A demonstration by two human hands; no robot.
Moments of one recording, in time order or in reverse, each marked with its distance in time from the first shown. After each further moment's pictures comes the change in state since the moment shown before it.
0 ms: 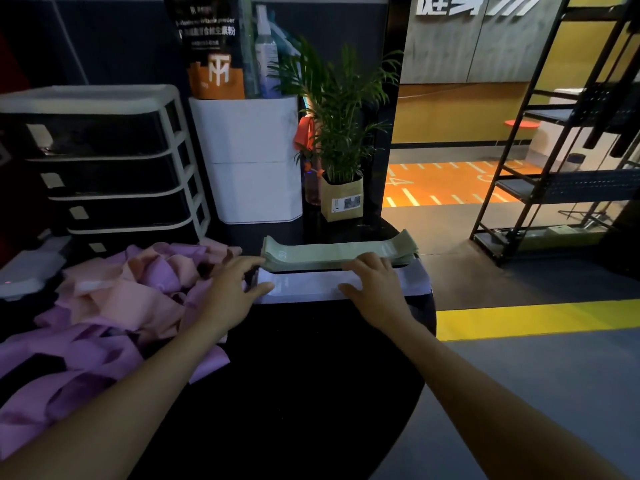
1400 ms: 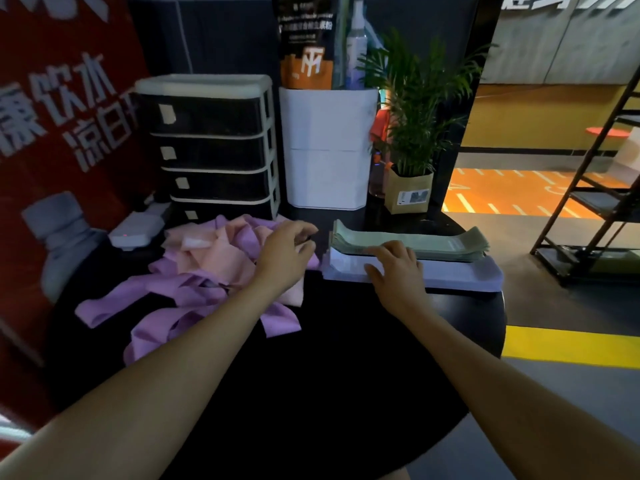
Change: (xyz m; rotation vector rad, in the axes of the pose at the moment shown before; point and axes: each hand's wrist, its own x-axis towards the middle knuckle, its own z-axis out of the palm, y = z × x) left_hand -0.014 0.011 -0.046 -0.131 0.111 -0.054; right_hand -0.004 -0.072 0.029 -0.003 0.049 -0.053
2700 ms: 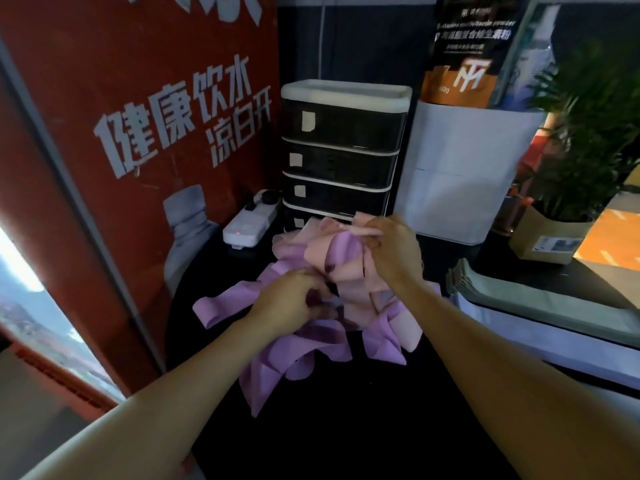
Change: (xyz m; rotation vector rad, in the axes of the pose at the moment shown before) left_hand -0.034 -0.095 -0.139 0.412 -0.207 -0.046; right_hand 0.120 -0.171 0.089 0.276 0.055 -0.168
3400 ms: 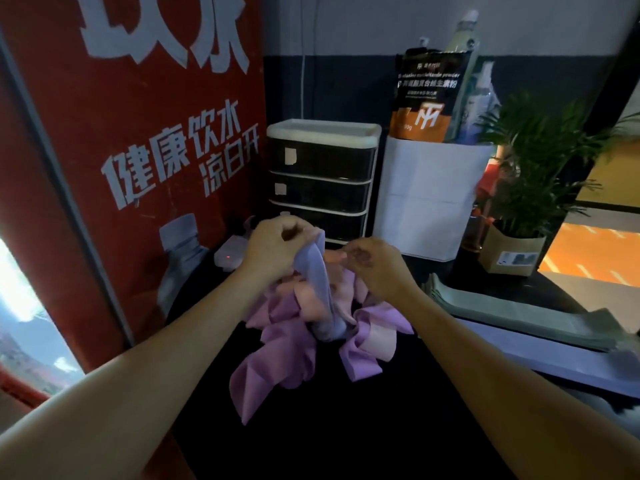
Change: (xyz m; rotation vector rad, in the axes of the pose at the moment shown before) left_hand 0.033 0.060 -0.071 -0.467 0.395 -0.068; right_hand -0.019 -0.018 -0.048 0.139 -0.178 -0.072
